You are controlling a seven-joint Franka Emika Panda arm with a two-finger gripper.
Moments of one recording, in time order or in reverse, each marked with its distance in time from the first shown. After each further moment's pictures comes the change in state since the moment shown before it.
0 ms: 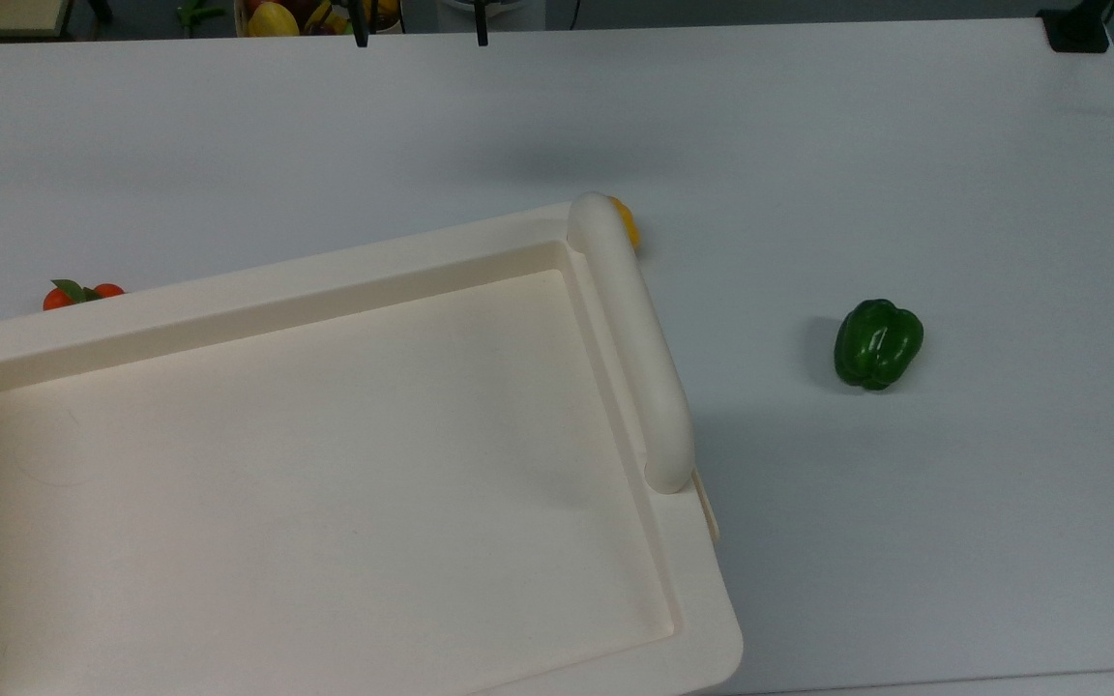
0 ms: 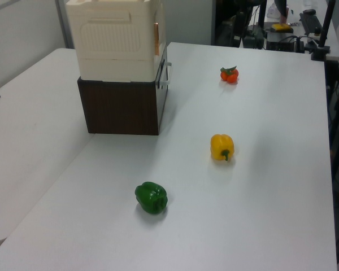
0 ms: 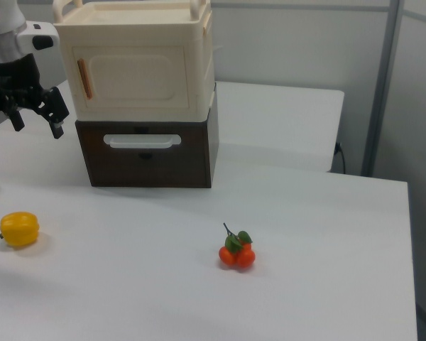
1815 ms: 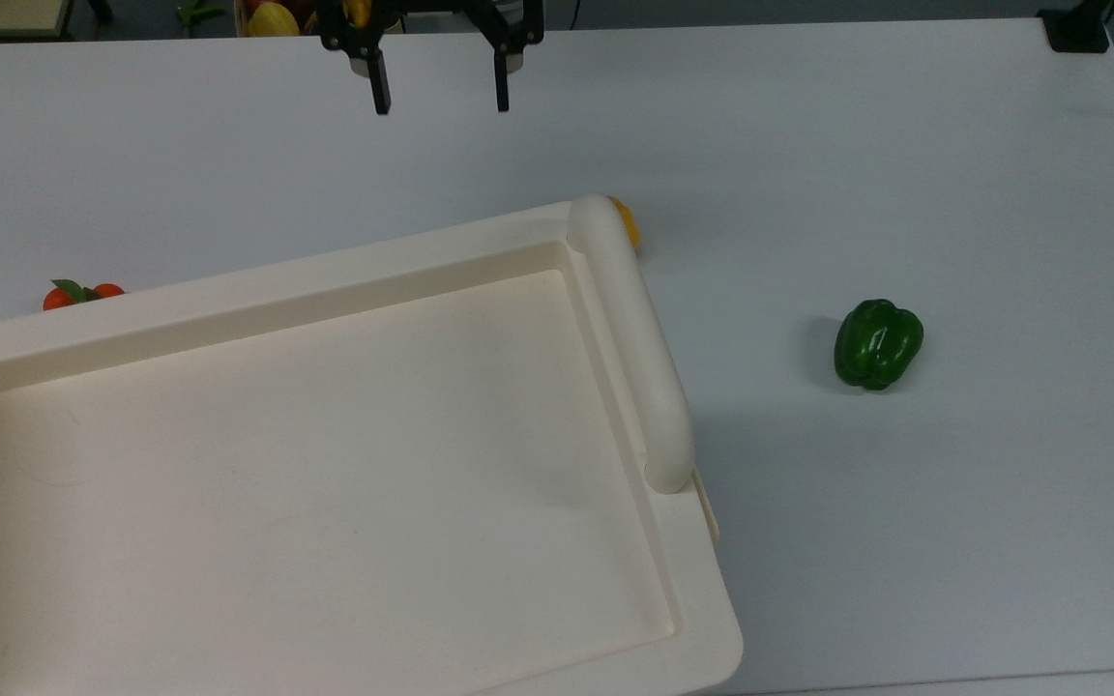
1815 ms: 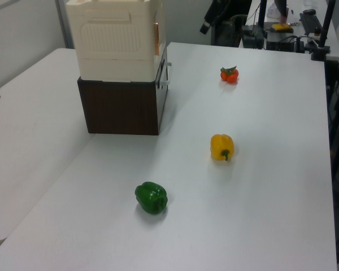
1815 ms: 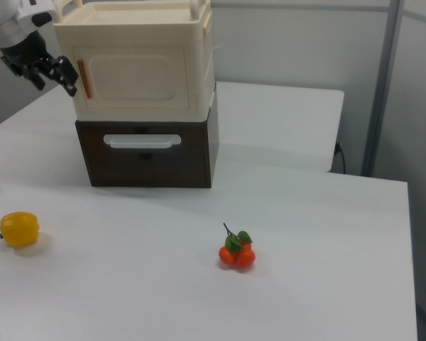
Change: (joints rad) arm 0.002 0.039 0.034 -0.003 0.027 0.438 0.038
